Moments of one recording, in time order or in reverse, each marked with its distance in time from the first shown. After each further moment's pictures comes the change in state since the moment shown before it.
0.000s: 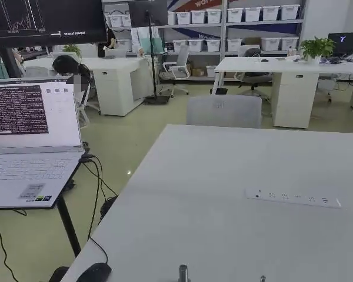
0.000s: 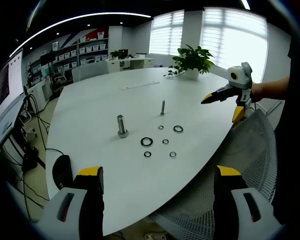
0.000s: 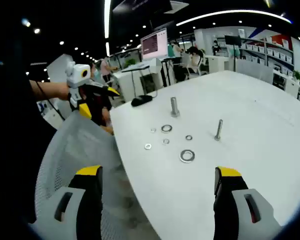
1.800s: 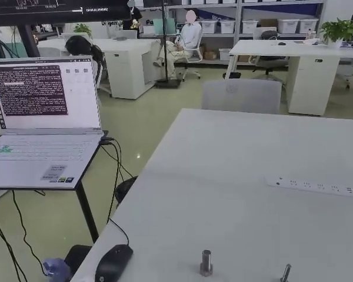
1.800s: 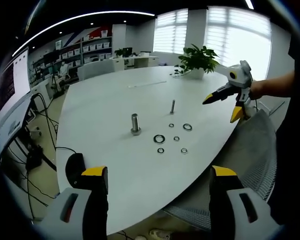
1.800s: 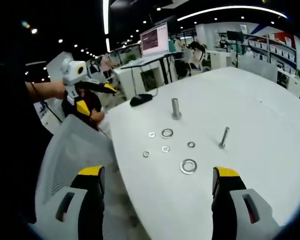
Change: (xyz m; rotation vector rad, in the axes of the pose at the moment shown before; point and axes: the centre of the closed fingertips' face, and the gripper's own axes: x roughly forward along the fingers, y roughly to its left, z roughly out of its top) left arm -0.005 0.017 0.001 0.001 0.007 -0.013; right arm 0.021 -0.006 0.015 0.020 0.048 -0.007
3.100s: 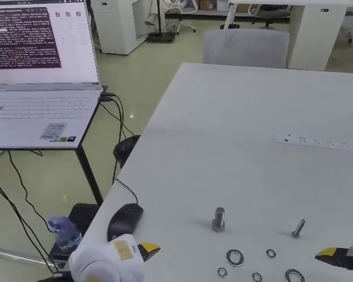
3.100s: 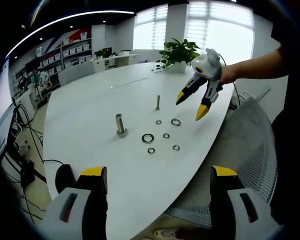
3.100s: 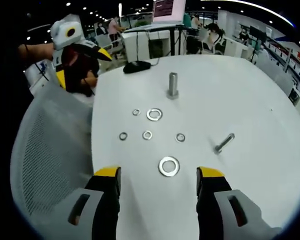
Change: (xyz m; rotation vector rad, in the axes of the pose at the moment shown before) left arm 0.019 -0.008 -0.001 0.102 0.018 -0.141; right arm 0.048 -0.040 -0.020 -0.225 0.314 -0.021
